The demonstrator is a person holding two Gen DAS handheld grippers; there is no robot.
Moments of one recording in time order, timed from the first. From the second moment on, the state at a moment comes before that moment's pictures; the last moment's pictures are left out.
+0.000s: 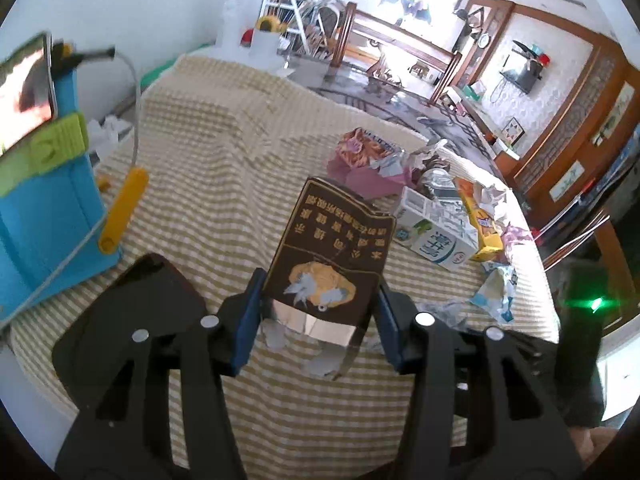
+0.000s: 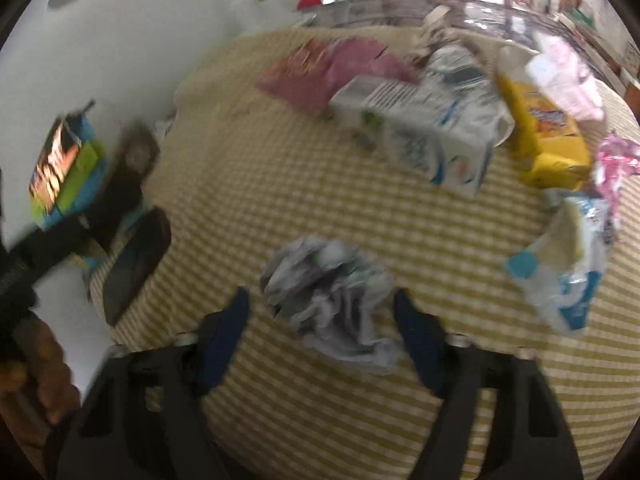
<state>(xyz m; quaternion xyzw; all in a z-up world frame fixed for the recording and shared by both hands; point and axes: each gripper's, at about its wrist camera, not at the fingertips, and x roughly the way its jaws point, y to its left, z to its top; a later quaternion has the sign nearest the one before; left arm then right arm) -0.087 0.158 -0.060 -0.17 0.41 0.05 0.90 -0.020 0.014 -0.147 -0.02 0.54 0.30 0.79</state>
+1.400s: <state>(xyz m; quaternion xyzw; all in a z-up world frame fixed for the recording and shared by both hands) -0.050 0.018 -0.001 -0.13 0.38 -0.10 0.91 -0.027 -0.233 -0.061 0.13 0.39 0.17 0.90</state>
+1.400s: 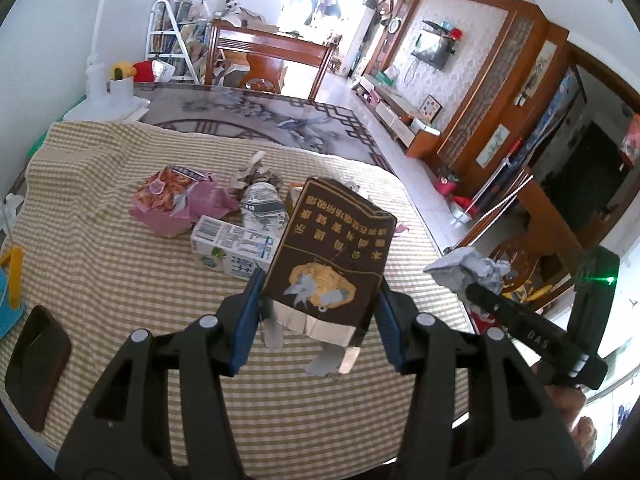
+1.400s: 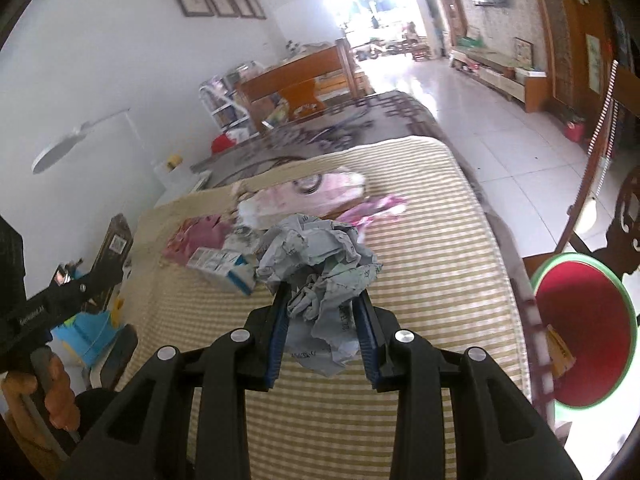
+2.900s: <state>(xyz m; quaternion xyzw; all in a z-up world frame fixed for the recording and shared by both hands) -0.016 -0.182 -0.056 -0.07 0.46 -0.28 0.84 -0.065 -0.399 -0.075 0.21 0.34 -0.08 0.91</state>
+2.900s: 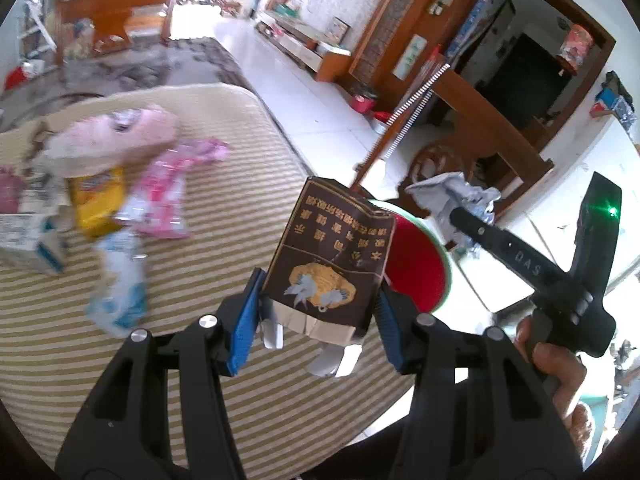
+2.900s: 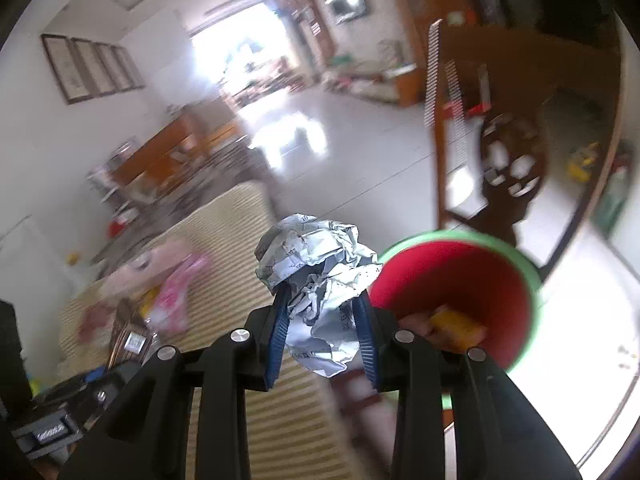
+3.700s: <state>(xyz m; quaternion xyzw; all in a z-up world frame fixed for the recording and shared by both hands) 0.029 -0.328 -0.115 -0.02 0.53 -0.36 0.77 -0.081 -0.480 -0.109 0.36 0.34 -0.20 0.85</state>
